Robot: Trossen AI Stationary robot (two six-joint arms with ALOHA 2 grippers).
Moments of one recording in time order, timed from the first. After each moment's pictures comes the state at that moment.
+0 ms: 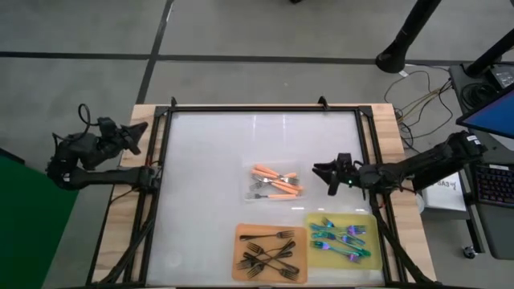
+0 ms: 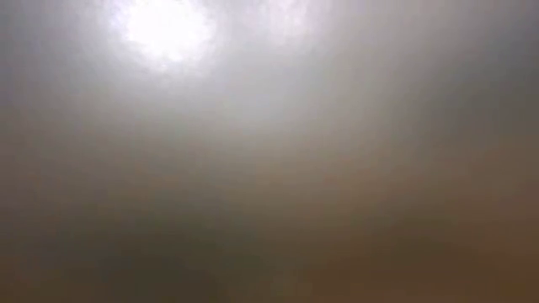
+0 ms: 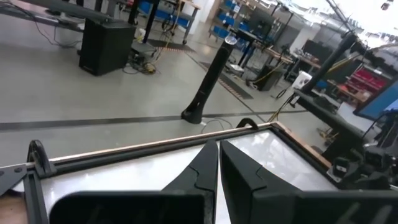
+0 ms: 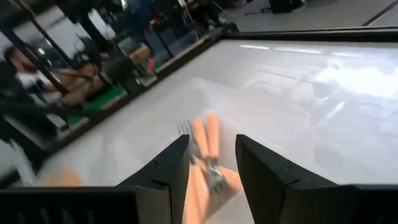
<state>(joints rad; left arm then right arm) 0.01 0.01 0.79 -0.98 -0.79 -0.59 0.23 0.77 0.03 0.58 0.55 0.62</state>
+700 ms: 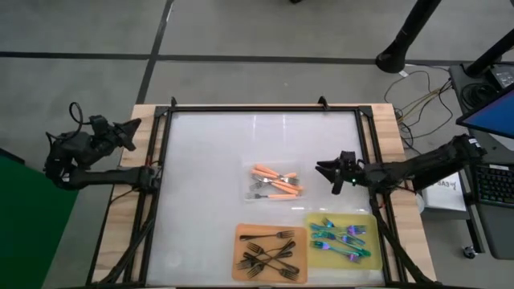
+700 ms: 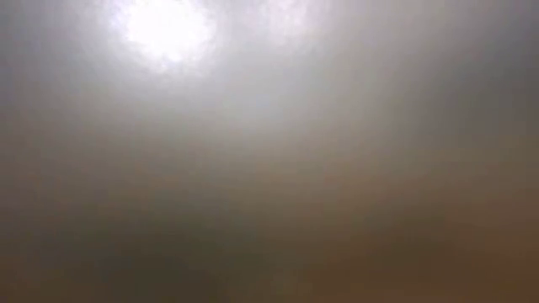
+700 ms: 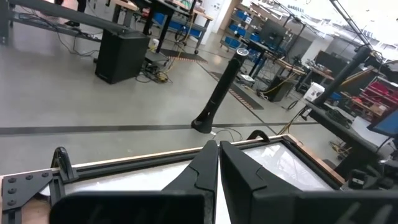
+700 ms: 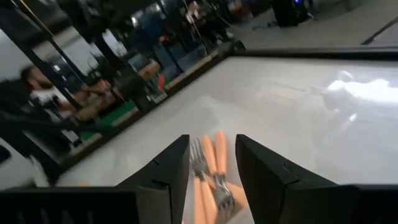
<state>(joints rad) 0.01 0.02 0.84 -1.03 -0.85 -0.59 0.23 0.61 0.02 0.48 0.55 0.58</state>
